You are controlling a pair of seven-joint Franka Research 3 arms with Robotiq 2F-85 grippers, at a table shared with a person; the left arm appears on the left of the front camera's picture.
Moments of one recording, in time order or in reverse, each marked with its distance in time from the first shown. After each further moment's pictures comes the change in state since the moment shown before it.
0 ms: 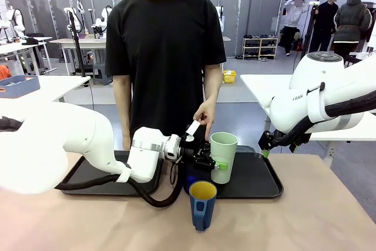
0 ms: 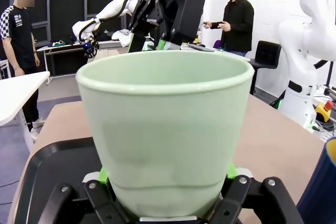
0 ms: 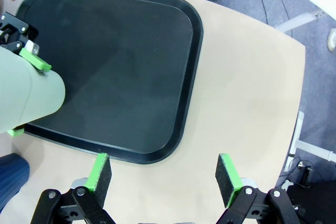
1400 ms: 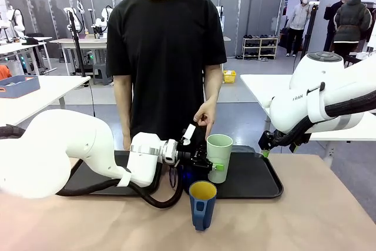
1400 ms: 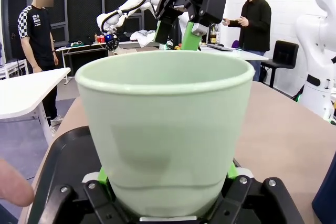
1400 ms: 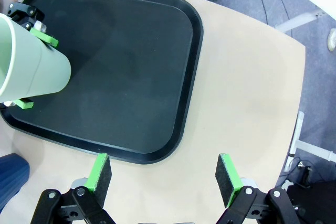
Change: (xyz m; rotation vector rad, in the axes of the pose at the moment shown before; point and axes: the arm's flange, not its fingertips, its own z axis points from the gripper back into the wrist) left arm -0.024 0.012 0.016 0.089 -0.012 -0.030; right arm 0.000 0.000 0.000 0.000 0.000 0.000
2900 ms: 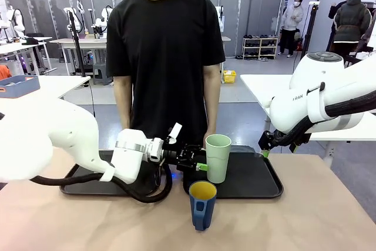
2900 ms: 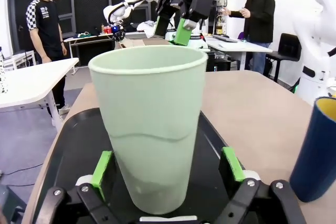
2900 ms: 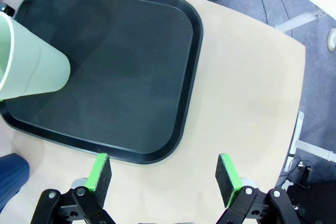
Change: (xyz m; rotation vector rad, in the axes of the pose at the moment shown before) left arm 0.013 -0.020 0.057 0.040 0.054 -0.007; right arm 0.000 0.000 0.000 0.000 0.000 0.000
